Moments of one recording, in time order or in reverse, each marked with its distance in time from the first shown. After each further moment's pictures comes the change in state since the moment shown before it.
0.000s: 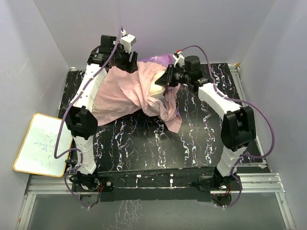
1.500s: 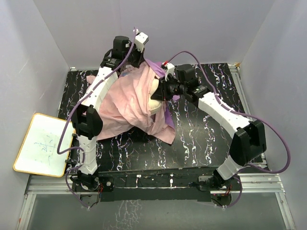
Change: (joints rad) left arm -0.100 0.024 -0.047 0.310 -0.072 0.031; right arm 0.188 -0.228 -0.086 -0.227 0.084 -0.376
